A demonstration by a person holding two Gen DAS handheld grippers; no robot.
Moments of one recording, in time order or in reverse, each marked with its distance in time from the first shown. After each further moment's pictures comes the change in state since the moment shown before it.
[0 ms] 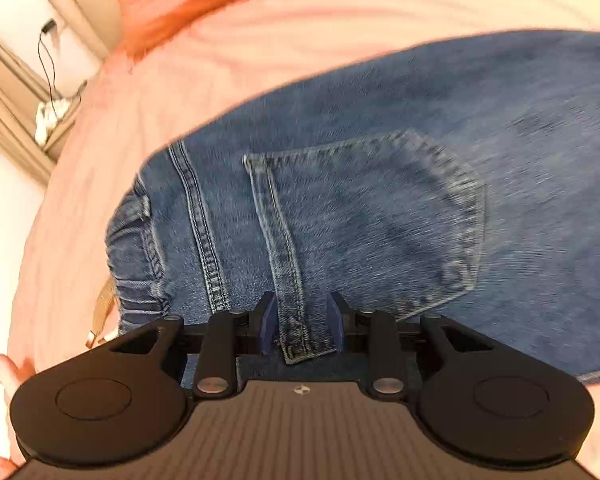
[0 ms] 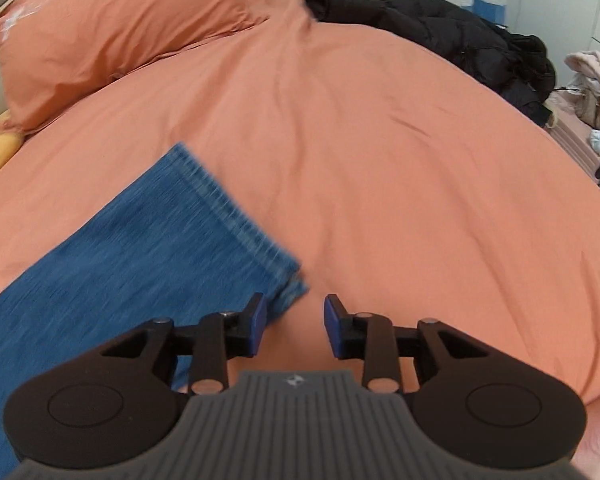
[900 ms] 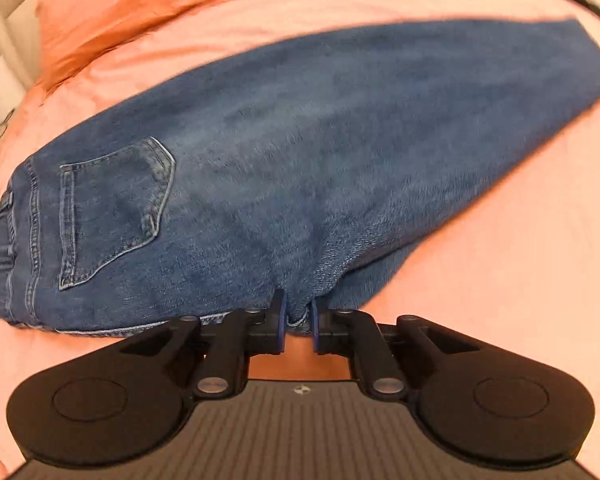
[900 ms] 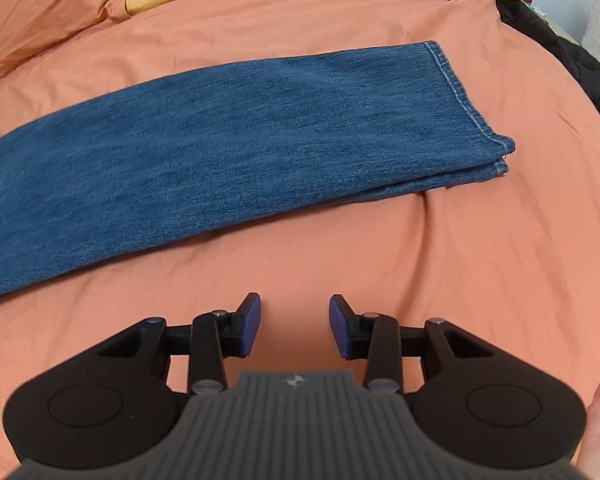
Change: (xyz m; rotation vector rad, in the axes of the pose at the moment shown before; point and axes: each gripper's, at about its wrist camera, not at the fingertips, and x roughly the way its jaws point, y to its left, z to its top) left arm -0.078 -0.145 -0.048 0.068 -0.071 -0.225; right arm -0.056 0.109 -0.137 -0.437 0.126 0.164
